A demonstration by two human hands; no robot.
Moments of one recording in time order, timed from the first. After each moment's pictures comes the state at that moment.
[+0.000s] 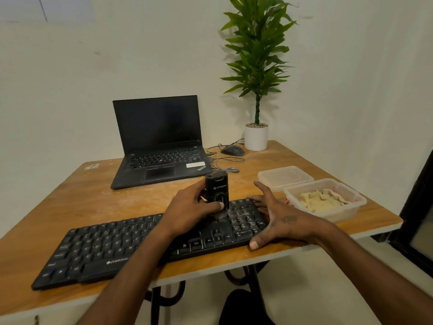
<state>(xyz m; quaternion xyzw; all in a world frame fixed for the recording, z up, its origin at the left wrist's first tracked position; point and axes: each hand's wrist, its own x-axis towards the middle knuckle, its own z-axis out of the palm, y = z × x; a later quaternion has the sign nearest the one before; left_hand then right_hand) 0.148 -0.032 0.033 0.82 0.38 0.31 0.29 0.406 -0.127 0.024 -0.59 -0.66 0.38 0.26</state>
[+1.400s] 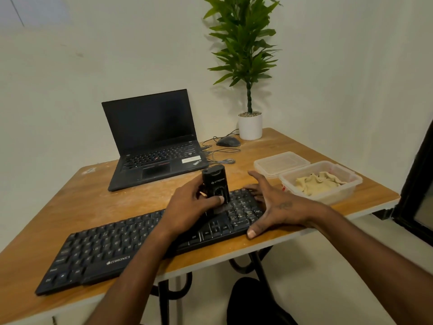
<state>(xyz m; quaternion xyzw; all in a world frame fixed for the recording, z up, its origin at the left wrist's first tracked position) 0.156 -0.050 0.036 0.81 0.37 0.32 0.31 0.404 -0.132 0.028 -0.58 -0.67 0.38 0.26</state>
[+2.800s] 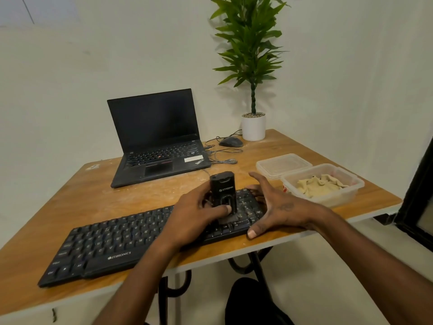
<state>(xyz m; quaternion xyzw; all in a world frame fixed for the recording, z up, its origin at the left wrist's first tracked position) 0.155 -0.080 0.036 0.81 0.36 0.30 0.34 0.403 -0.133 0.031 -0.60 -0.67 0.36 0.25</state>
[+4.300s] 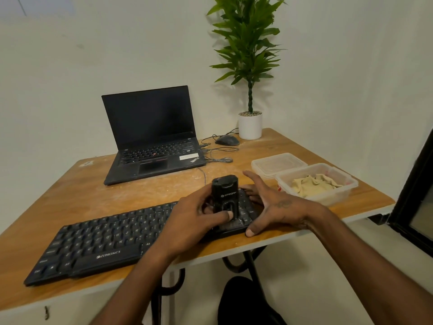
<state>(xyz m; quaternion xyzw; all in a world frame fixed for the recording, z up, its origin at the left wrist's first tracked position) 0.161 -0.095 0.029 0.82 0.34 0.31 0.35 0.411 -0.130 0.030 -0.57 -0.66 0.41 0.25</state>
